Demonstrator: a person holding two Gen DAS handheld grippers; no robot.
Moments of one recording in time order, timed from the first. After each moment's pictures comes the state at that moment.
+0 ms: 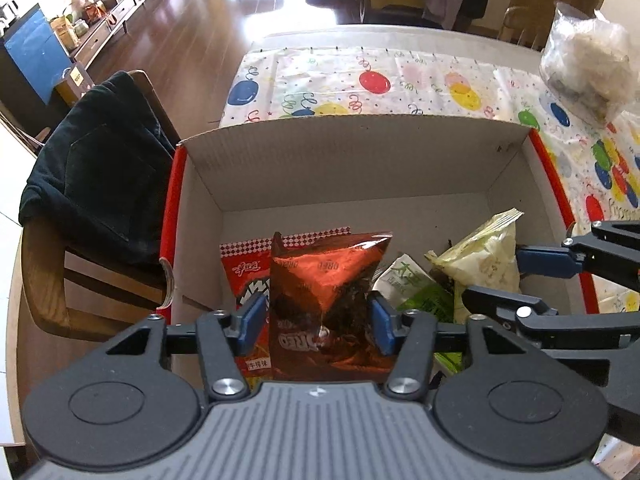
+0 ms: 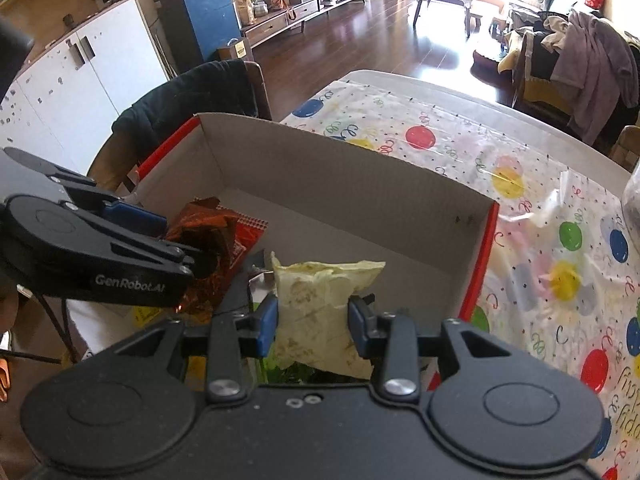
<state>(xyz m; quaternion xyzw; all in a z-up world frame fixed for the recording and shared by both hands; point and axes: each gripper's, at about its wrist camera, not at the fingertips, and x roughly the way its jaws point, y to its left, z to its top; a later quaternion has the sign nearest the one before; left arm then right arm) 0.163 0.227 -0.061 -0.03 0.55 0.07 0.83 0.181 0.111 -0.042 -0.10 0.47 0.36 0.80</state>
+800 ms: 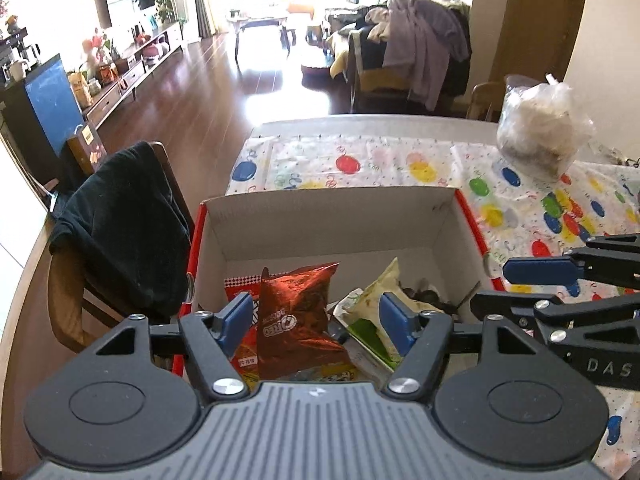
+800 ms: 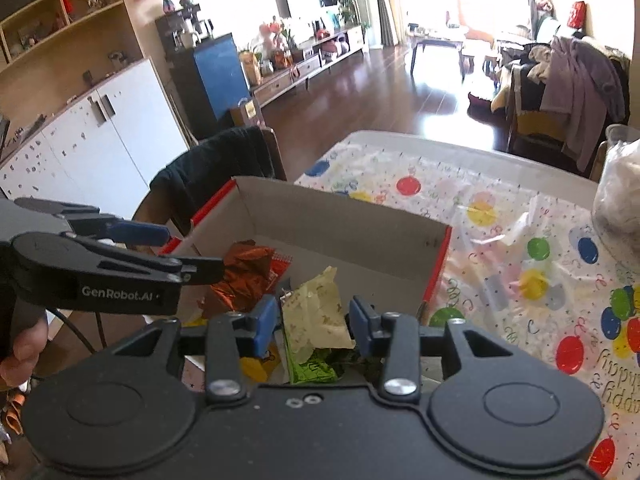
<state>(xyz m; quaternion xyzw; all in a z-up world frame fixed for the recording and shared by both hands) 0.094 0.198 0.002 -0.03 0.44 0.06 0.90 0.139 0.053 0.017 -0.04 0.41 0.37 0.83</state>
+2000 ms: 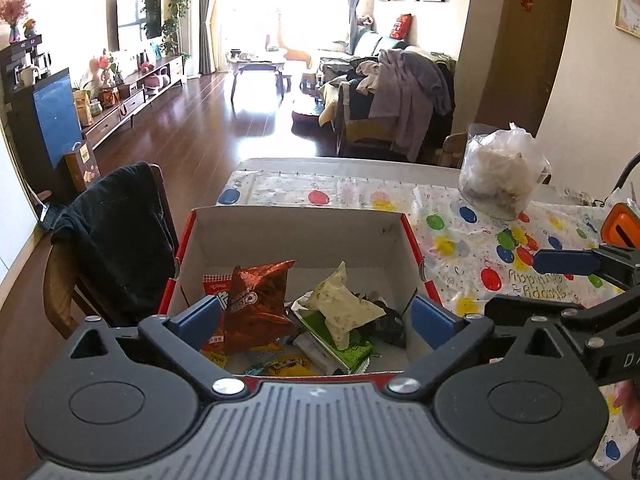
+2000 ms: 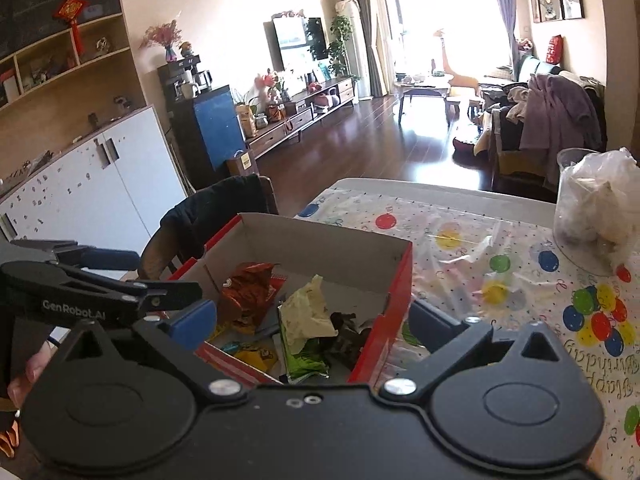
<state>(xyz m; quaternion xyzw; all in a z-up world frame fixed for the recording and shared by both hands) 0.025 0.169 0.023 -0.06 0.36 0.05 0.93 0.088 -0.007 0.039 0.00 0.34 0.36 0.87</state>
